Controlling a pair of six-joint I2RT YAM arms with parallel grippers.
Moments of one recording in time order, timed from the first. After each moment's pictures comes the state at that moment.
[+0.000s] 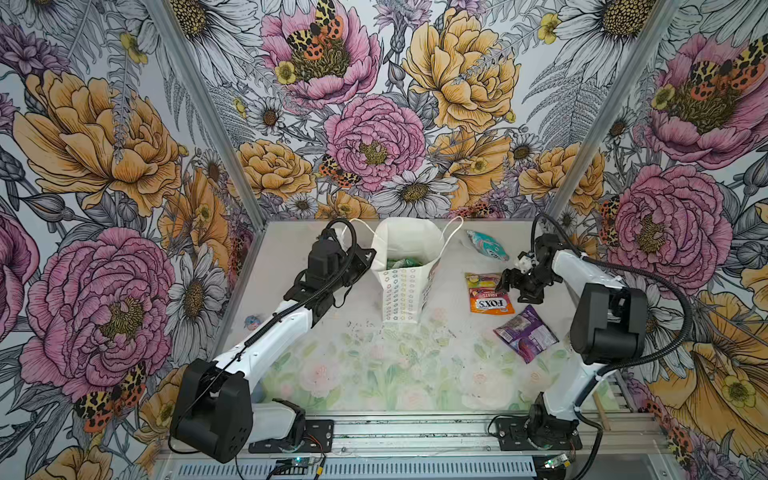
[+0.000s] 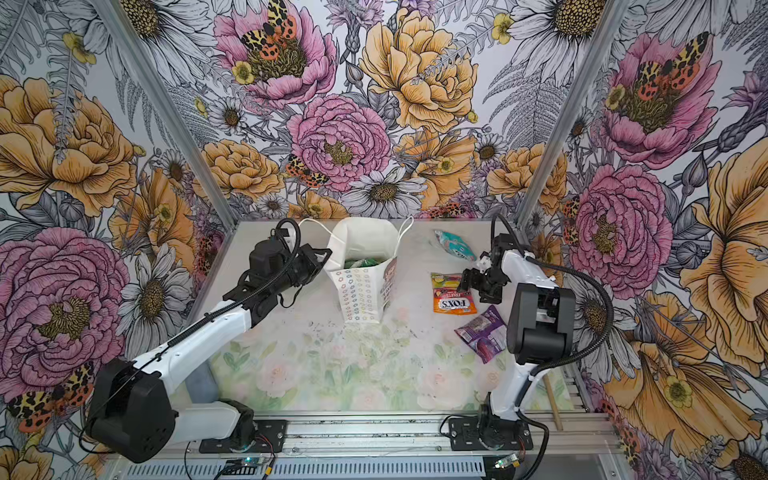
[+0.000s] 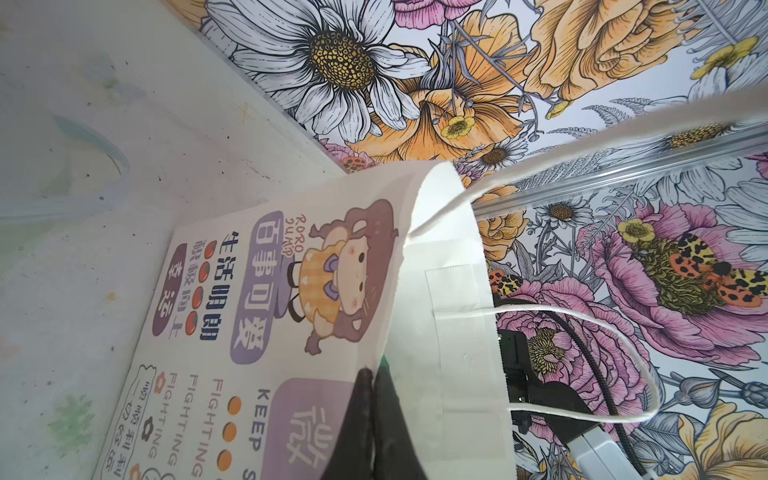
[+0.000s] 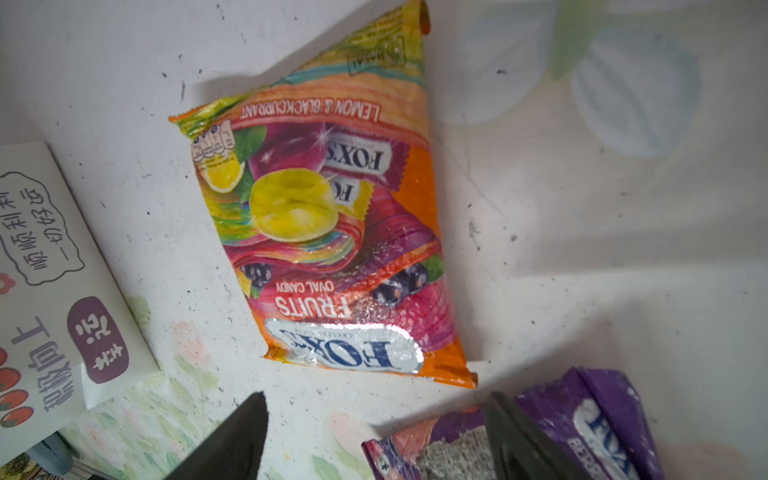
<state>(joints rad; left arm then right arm) -0.38 1.31 0.92 0.10 0.24 -1.06 -0.18 1.84 1.37 -0.99 -0.36 0.08</state>
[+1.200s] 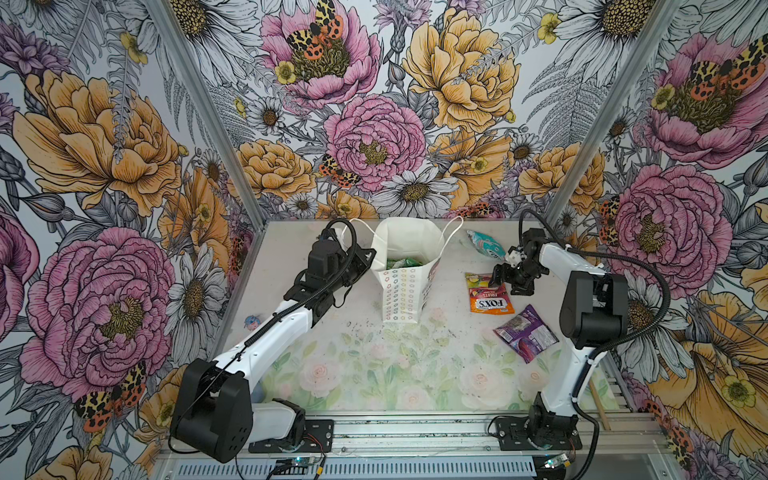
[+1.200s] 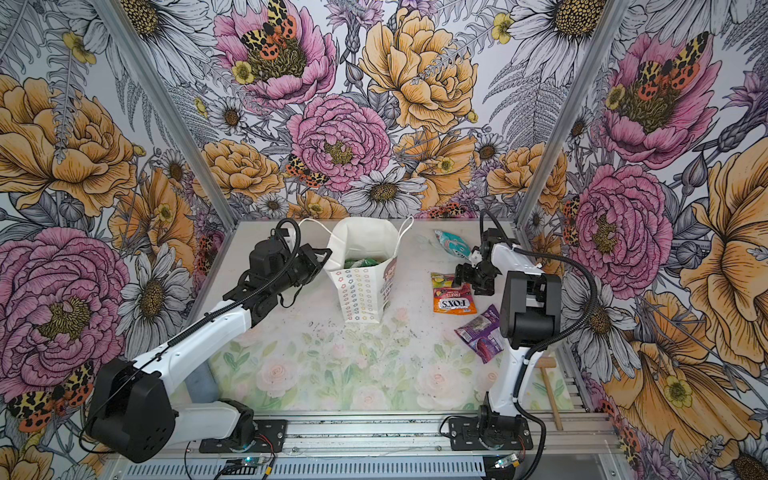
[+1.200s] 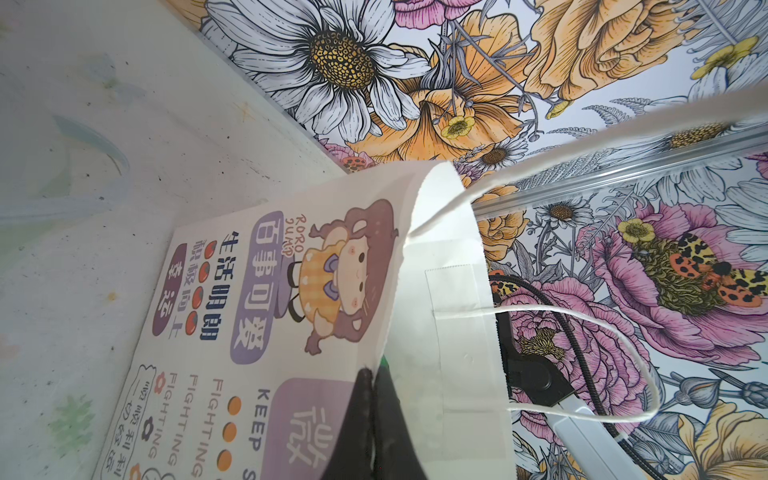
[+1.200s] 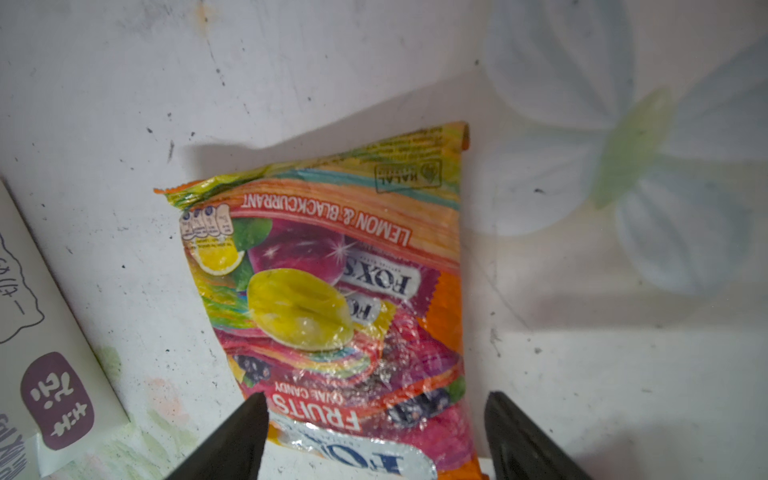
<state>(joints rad) -0.38 1.31 0.92 0.10 0.24 -1.06 -0.12 1.98 1.48 -0.95 -0.31 0.07</state>
